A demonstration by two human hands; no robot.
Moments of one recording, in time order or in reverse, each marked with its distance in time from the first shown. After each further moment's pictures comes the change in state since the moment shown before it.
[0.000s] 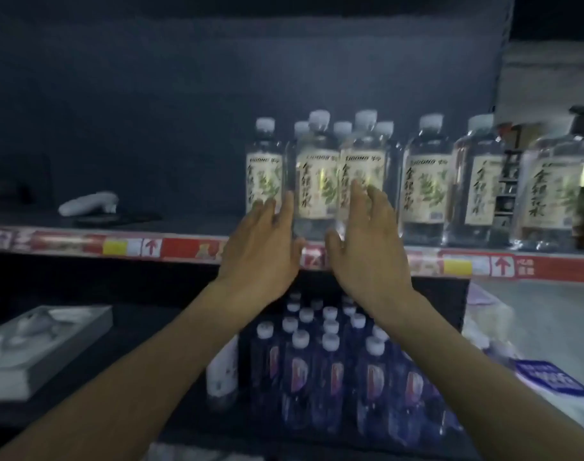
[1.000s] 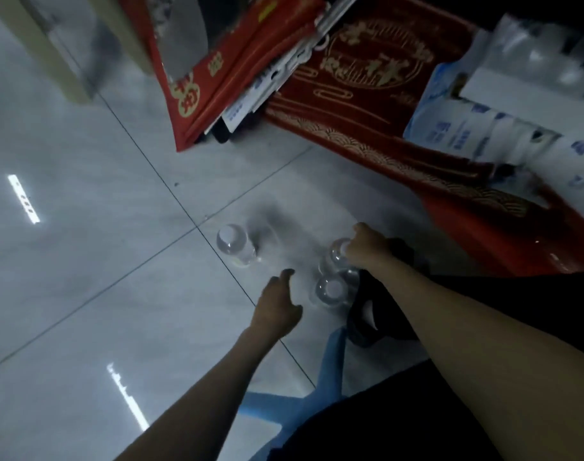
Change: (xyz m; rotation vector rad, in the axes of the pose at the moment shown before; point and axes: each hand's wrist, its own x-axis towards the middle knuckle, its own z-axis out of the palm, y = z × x) left_hand -0.760 -0.097 0.084 -0.394 -0.608 -1.559; right_hand -0.583 -0.181 0.313 0.002 -1.688 0.111
